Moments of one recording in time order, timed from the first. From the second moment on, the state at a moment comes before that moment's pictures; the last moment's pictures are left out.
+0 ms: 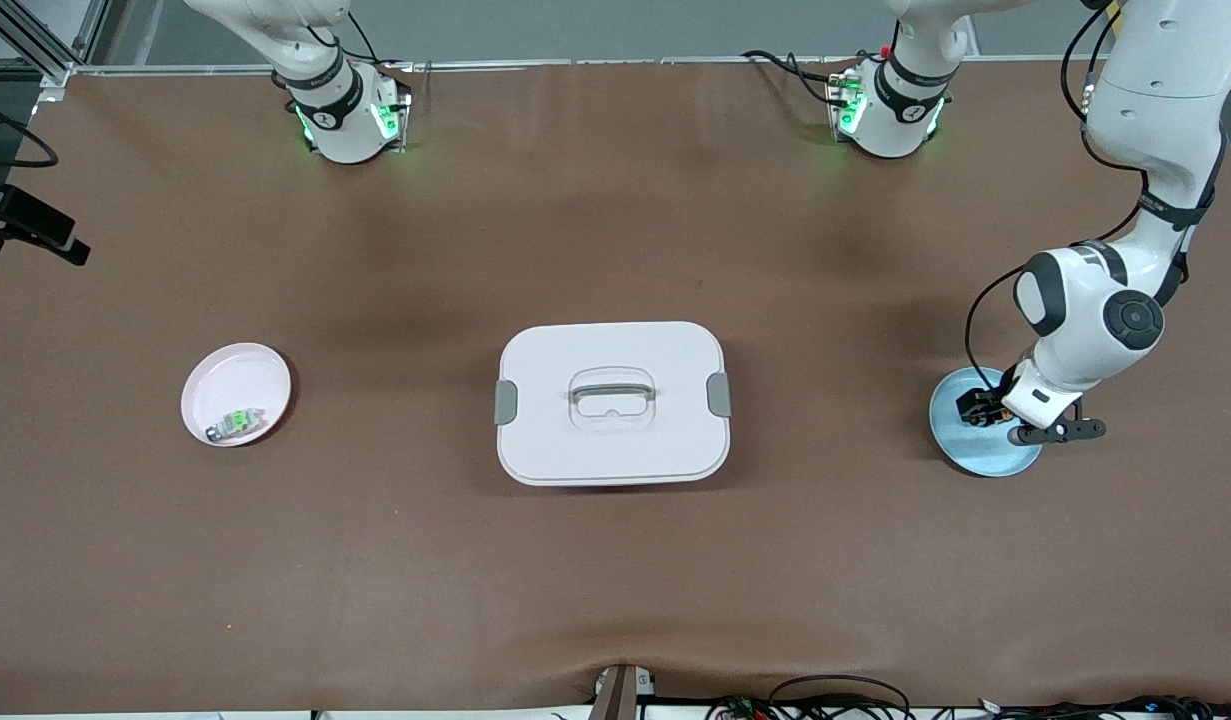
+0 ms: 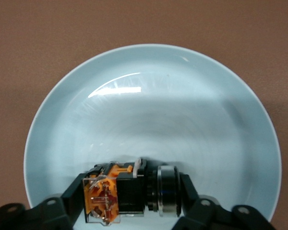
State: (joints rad) left arm 0.13 0.50 0.00 -2.13 0.03 2.71 0.02; right arm -0.14 -0.02 0.05 -1.51 0.04 1.50 0.03
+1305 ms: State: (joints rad) left arm 0.13 0.33 -0.22 -1.89 -0.10 2.24 -0.40; right arm -0.14 -0.02 0.05 -1.51 0.04 1.50 0.03
